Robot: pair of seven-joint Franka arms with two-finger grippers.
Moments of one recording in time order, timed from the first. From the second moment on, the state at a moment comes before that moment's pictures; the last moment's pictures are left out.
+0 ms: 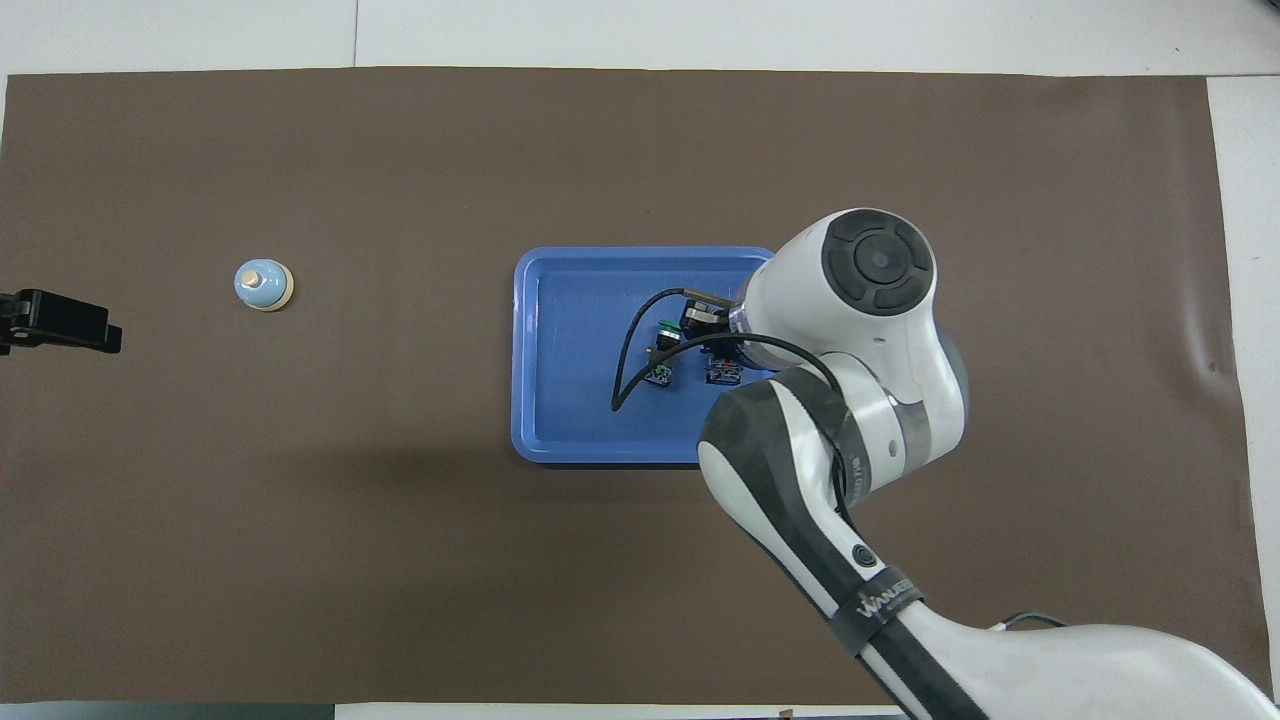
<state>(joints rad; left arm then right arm) 0.00 -0.05 0.04 -1.69 -0.02 1.60 0.10 0.53 0.31 0.04 -1.79 0.15 2.18 0.83</state>
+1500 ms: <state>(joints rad) 0.00 -0.05 0.04 -1.69 -0.02 1.60 0.10 0.64 0.46 0.04 -1.82 0.15 2.41 0.87</state>
